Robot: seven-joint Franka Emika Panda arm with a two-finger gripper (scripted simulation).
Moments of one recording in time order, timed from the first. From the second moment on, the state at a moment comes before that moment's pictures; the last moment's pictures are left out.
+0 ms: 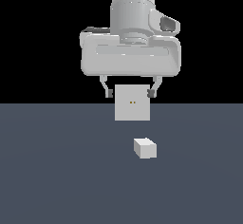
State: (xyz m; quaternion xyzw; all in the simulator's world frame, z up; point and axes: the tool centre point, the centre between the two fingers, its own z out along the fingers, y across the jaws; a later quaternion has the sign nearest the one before) arm -0.035 -0.020 0.119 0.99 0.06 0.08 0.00
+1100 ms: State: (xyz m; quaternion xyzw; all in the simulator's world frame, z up) arm -0.061 -0.043 0.069 0.98 0.10 0.19 -0.02
